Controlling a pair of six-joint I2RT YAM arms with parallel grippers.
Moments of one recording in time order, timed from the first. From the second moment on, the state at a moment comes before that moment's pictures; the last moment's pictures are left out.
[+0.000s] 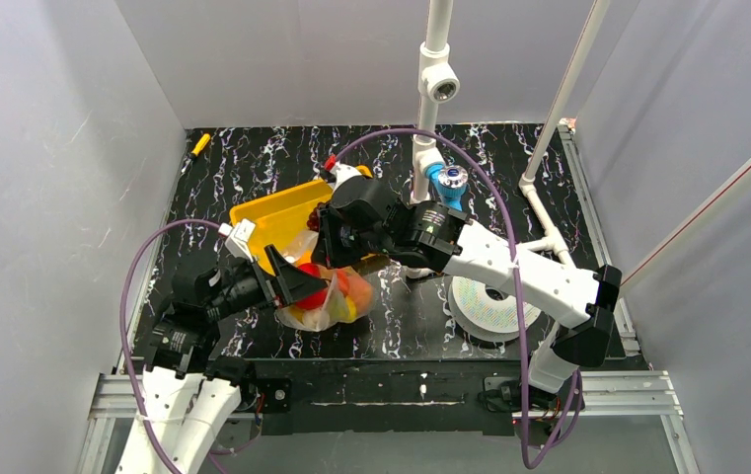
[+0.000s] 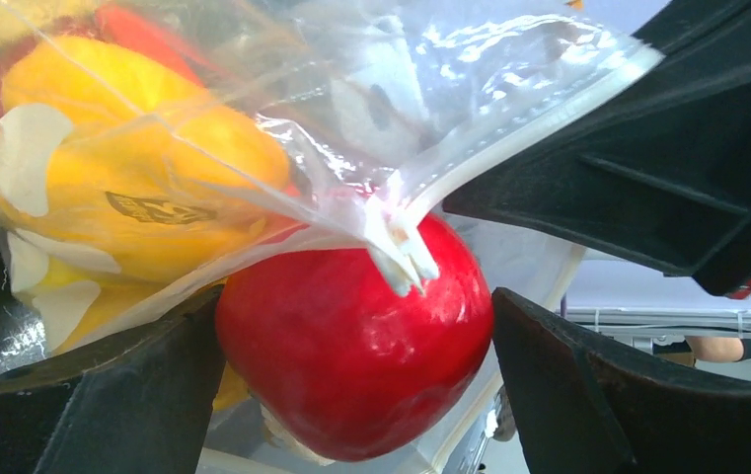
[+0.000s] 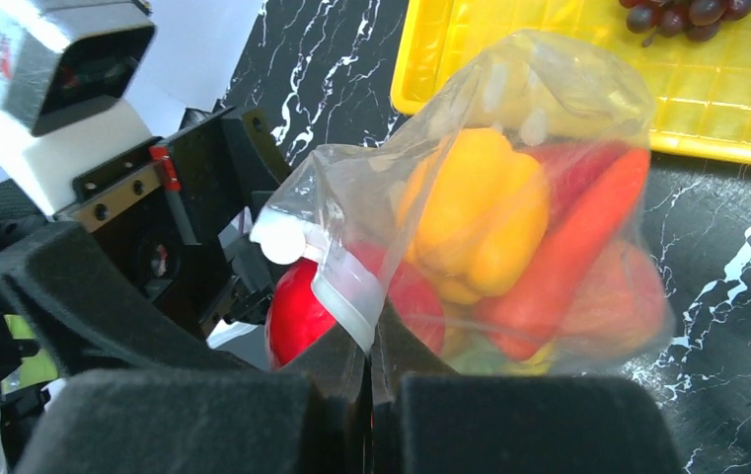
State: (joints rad) left arm -0.22 0.48 0.73 -0.64 0.69 -0.81; right arm 1.19 1.64 1.81 -0.76 0.06 0.74
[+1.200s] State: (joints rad) left arm -0.22 0.49 1.10 -1.11 0.55 -0.53; right arm 1.16 1.63 1.75 -0.75 -0.02 0.75
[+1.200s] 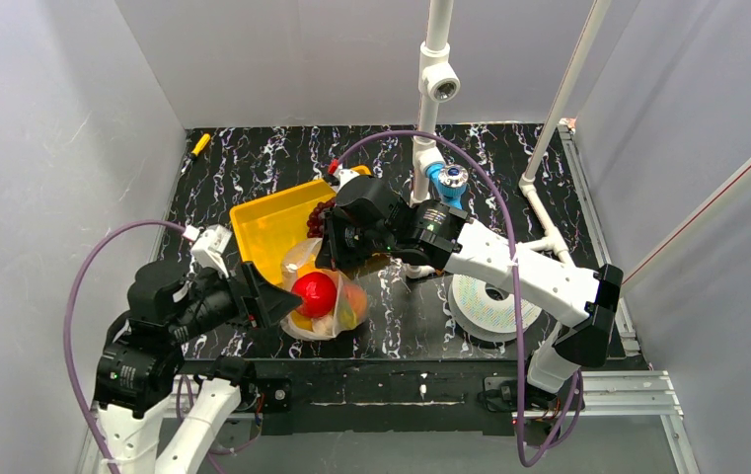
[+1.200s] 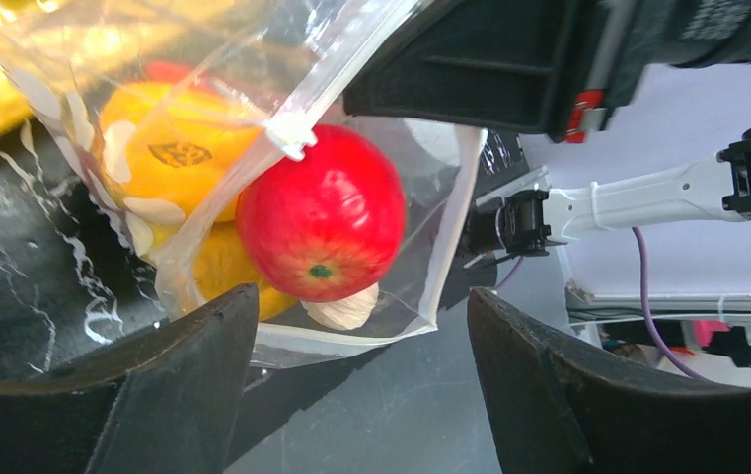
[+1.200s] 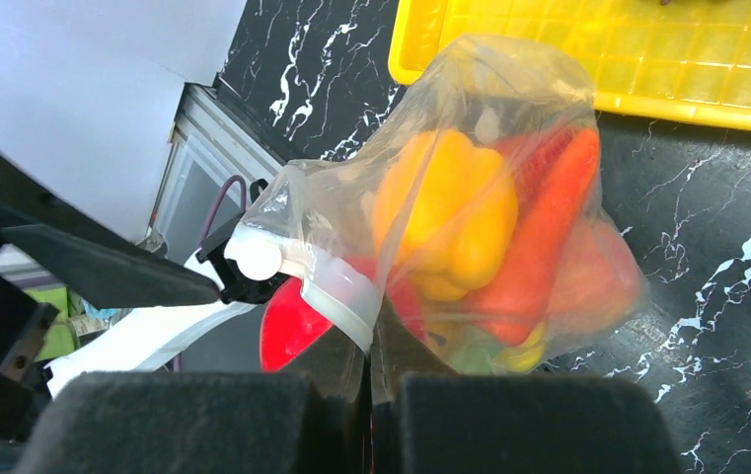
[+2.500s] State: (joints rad) left arm -0.36 0.65 1.06 -0.87 0.36 0.07; right arm 1.16 1.67 1.75 -0.74 -0.05 0.75
